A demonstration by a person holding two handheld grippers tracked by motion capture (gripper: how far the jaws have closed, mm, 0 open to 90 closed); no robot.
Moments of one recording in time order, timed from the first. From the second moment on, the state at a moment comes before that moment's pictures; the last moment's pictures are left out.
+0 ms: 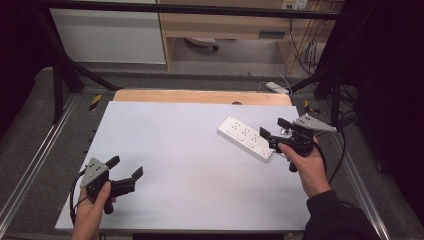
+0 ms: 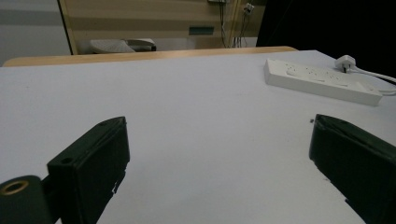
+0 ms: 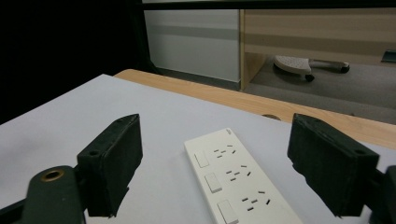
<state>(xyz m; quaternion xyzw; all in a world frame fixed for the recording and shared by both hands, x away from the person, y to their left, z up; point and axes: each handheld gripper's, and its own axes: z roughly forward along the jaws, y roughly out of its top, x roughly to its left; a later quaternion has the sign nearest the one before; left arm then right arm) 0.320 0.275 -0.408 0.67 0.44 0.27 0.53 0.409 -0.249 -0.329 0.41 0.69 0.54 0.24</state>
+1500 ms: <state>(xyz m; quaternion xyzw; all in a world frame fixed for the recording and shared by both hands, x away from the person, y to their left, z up) 0.320 0.276 -0.408 0.67 0.44 0.27 0.53 0.445 -0.232 -0.323 0.39 0.69 0.56 0.23</state>
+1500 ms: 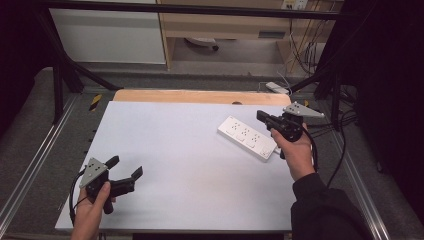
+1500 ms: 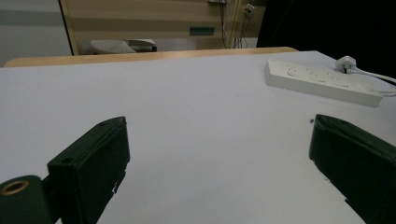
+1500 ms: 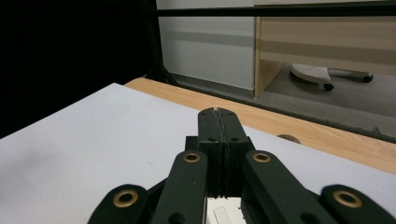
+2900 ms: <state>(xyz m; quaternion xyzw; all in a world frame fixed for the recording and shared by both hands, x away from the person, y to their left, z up) 0.323 0.275 -0.408 0.67 0.44 0.28 0.52 0.490 -0.208 -0.343 0.41 0.73 0.51 0.21</state>
